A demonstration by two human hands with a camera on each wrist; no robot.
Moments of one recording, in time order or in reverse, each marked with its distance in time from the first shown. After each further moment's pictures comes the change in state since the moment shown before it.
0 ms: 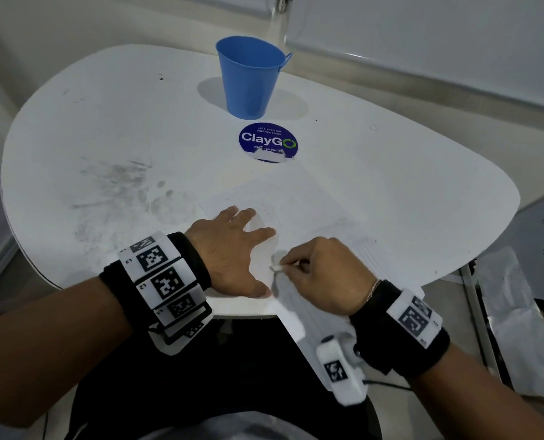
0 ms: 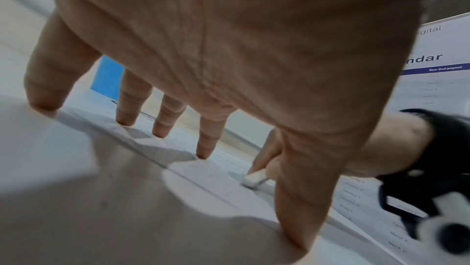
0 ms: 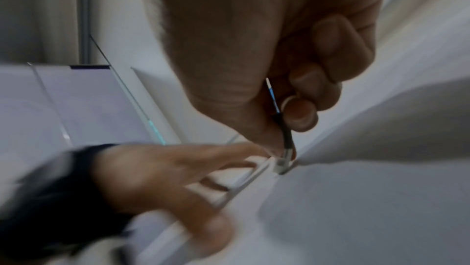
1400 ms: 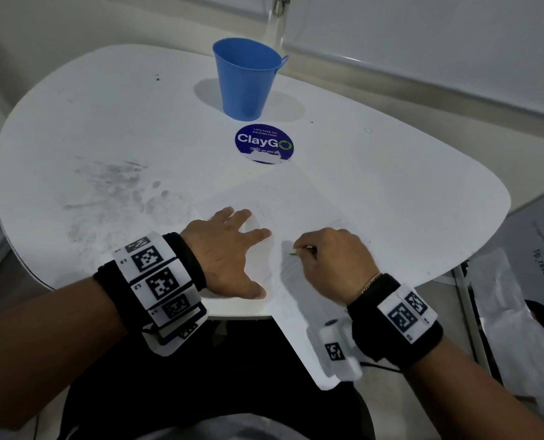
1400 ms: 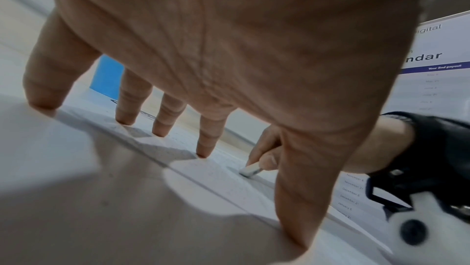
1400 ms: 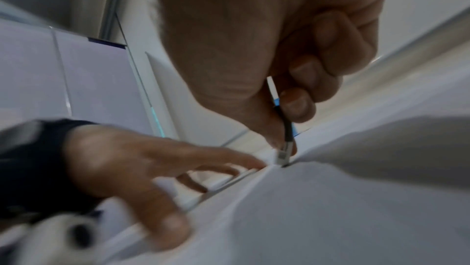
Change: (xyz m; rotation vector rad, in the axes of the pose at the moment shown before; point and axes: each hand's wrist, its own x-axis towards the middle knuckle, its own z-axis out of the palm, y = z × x) left_hand -0.001 -0.002 0.002 -0.013 0.031 0.013; right_hand 0.008 0.011 -0.005 -0.161 0.137 0.068
